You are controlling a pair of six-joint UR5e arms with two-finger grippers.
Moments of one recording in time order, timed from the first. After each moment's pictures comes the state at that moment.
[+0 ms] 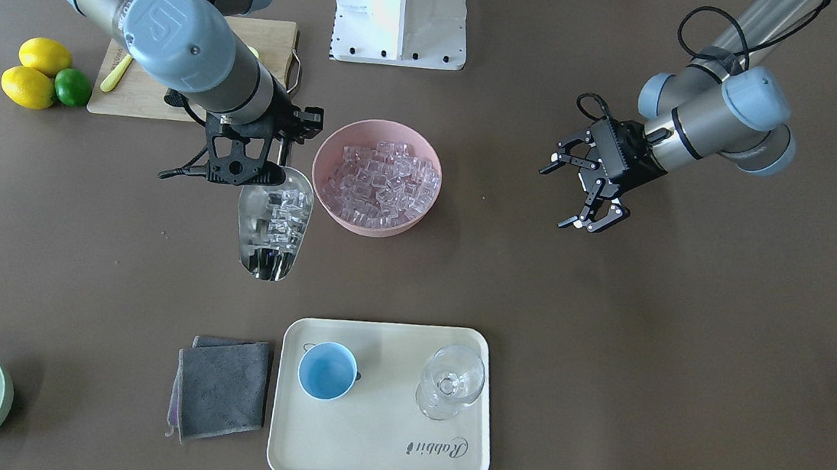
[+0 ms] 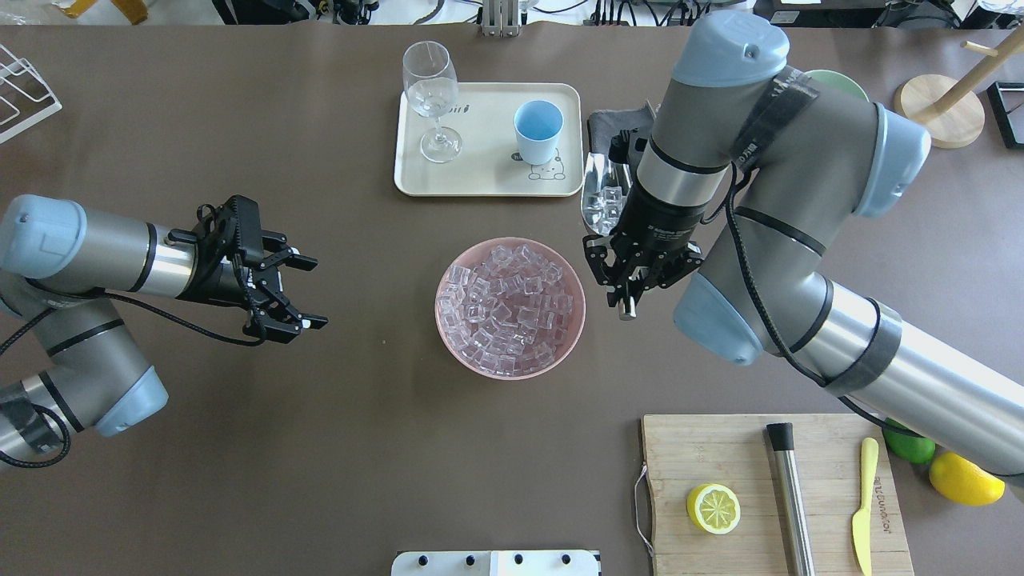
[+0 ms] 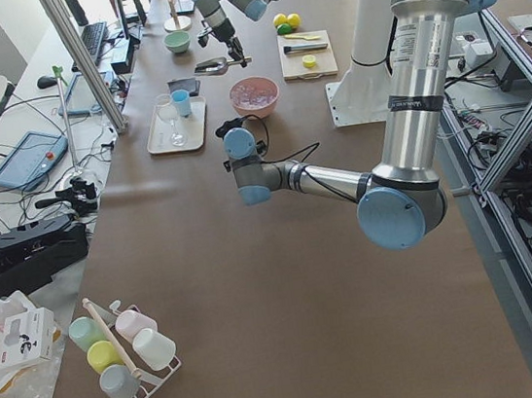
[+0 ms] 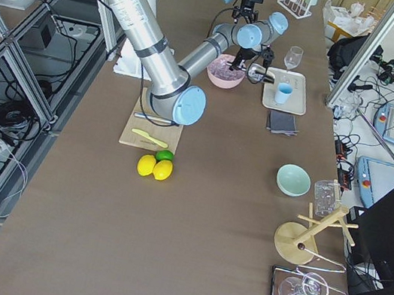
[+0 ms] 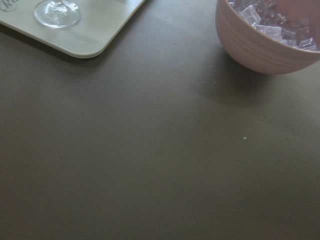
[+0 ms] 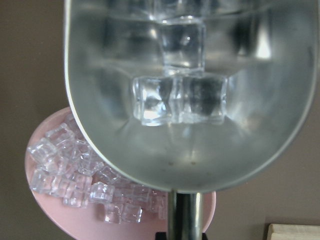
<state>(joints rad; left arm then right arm) -0.87 -1.76 -1.53 -2.72 -2.38 -0.21 0.78 -0.77 1.57 -1.89 2.51 0.91</state>
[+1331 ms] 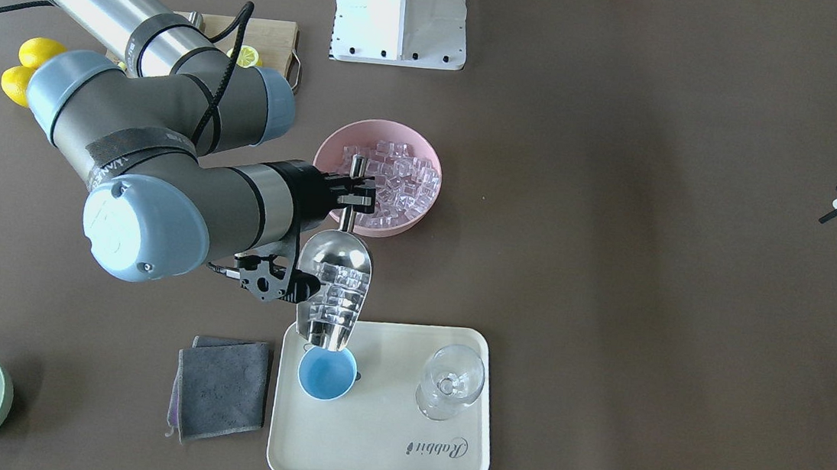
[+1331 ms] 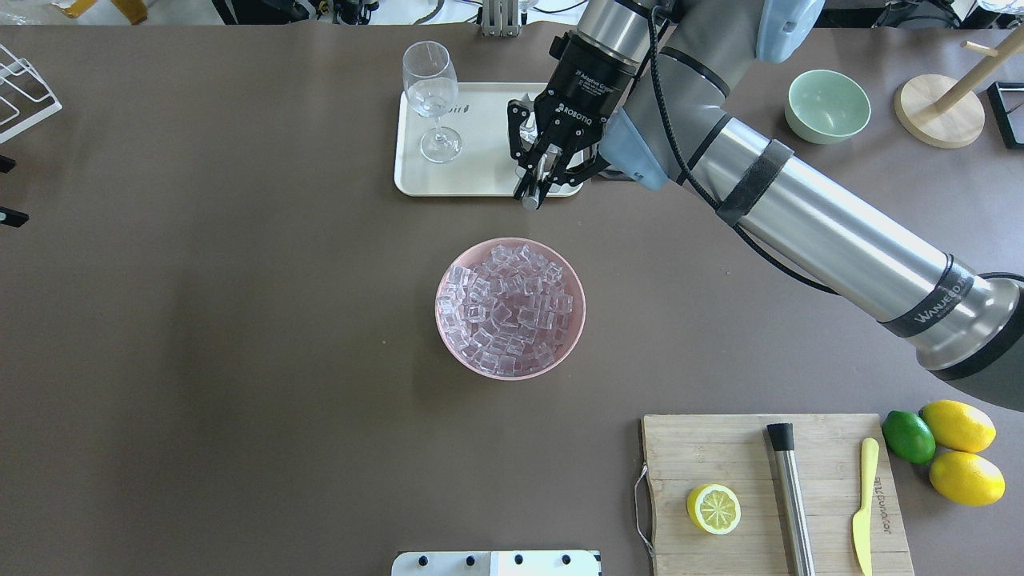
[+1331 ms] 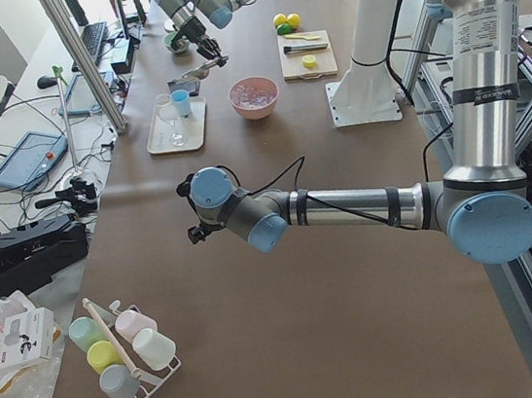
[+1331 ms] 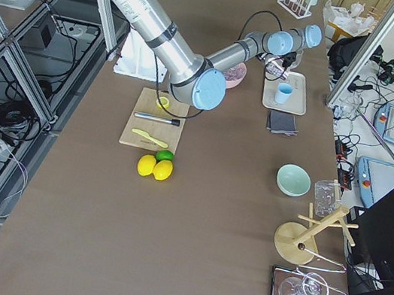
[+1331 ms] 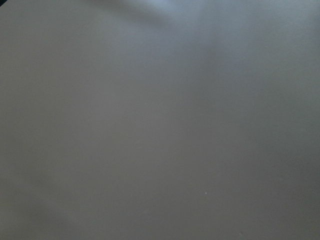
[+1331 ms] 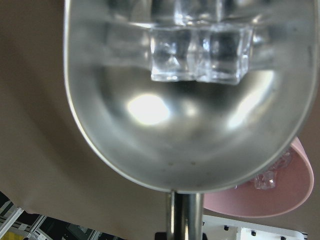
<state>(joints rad) -1.36 -1.60 -1.59 -2.18 -2.52 0.34 0.90 -0.61 1.21 -1.76 2.95 0.90</state>
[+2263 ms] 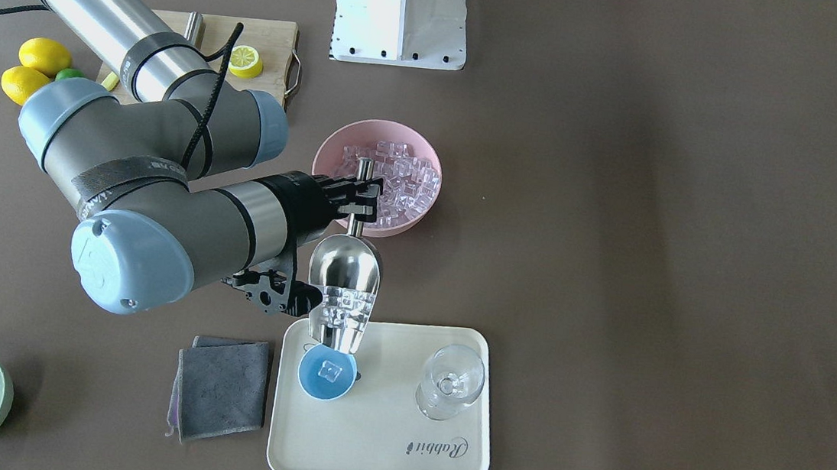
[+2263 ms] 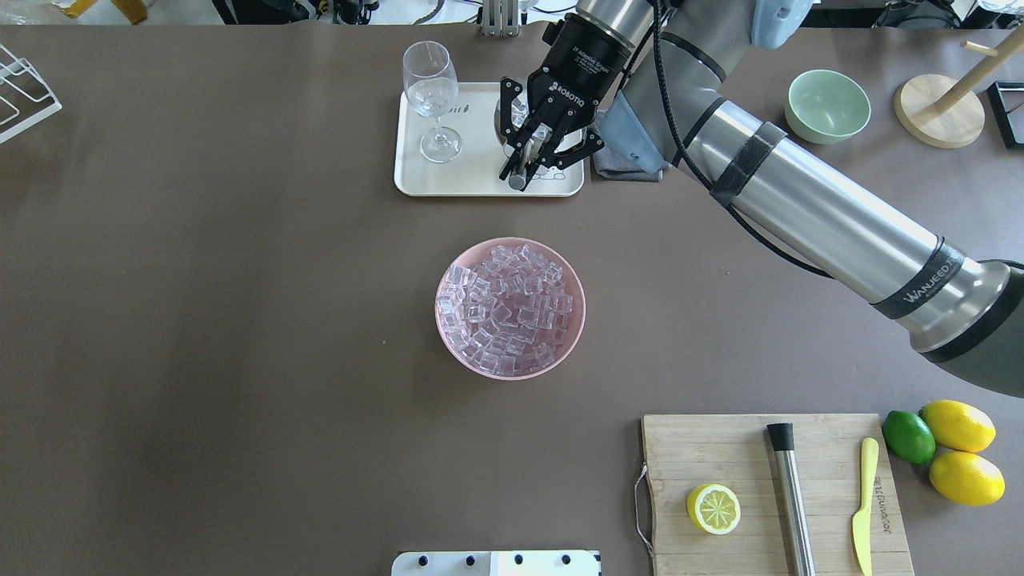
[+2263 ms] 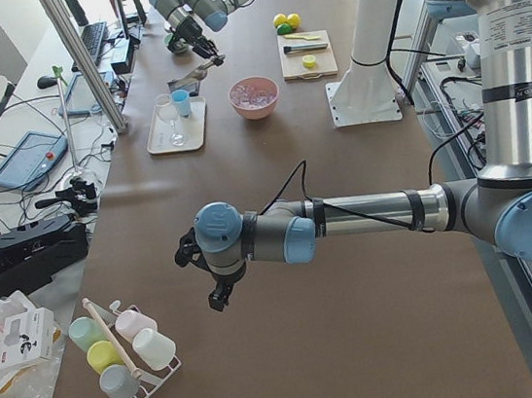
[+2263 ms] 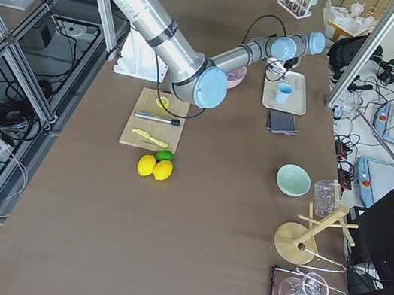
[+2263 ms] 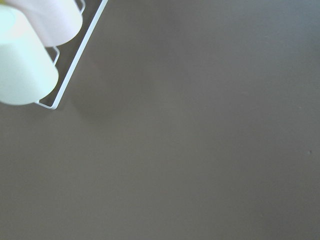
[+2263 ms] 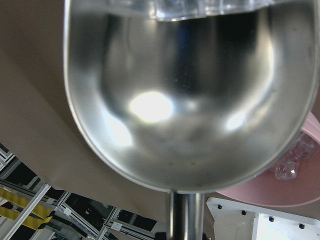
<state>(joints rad) -1.58 -1.53 -1.61 -1.71 -2.43 0.34 0.91 -0.59 1.13 -1.70 3.08 0.88</state>
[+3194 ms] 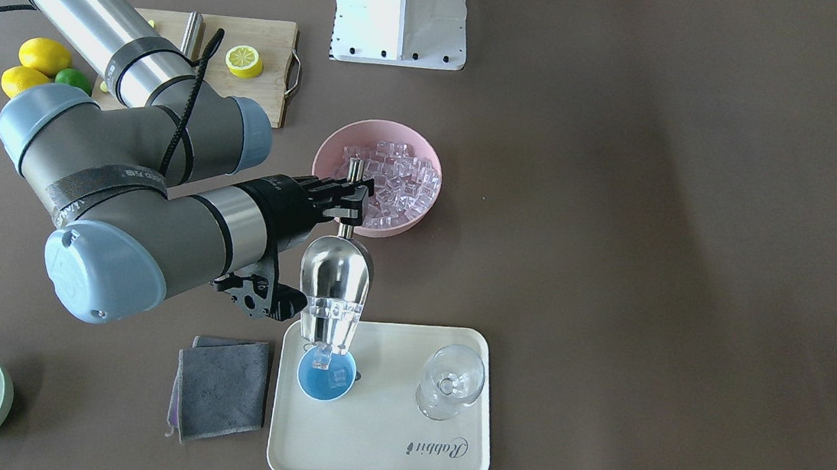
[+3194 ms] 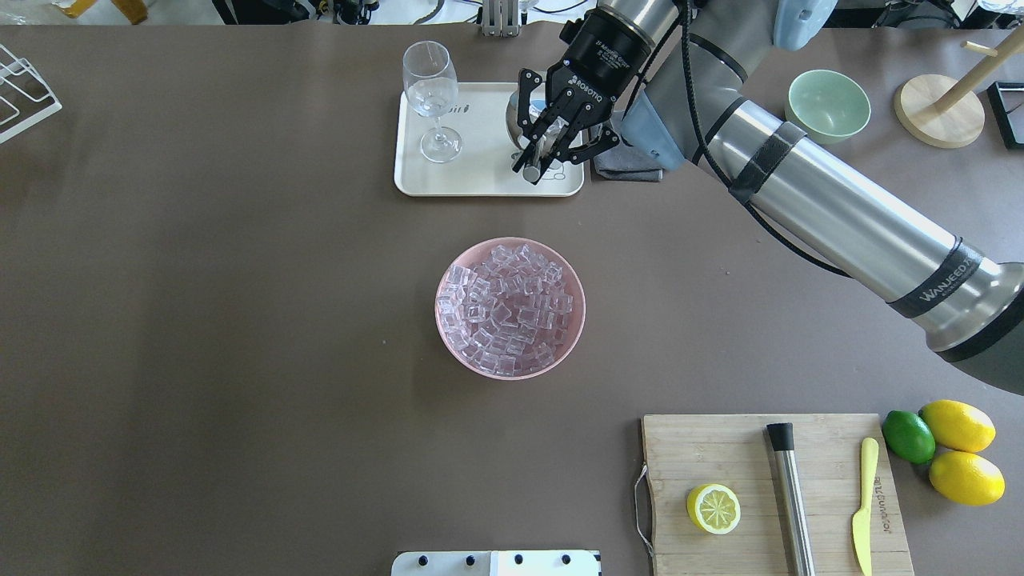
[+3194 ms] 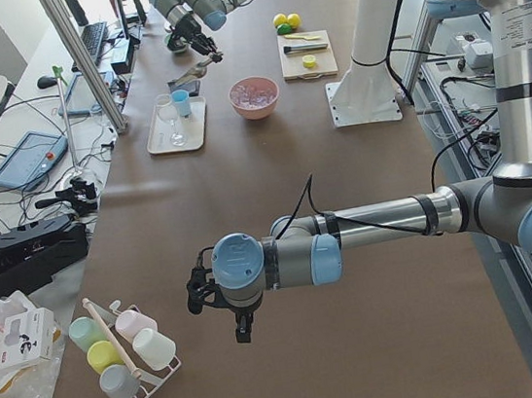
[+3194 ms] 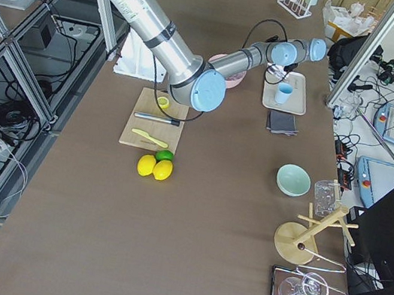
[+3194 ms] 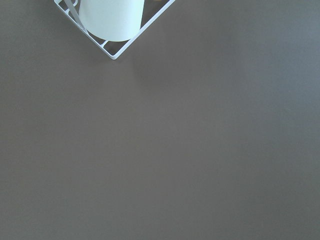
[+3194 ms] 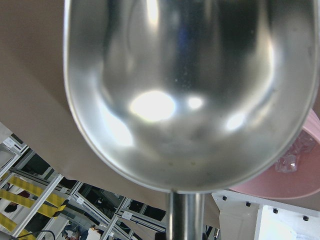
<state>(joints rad) -1.68 -1.50 -1.58 -1.66 -2.45 0.13 0.93 -0.62 1.13 -1.70 3.14 0.86</state>
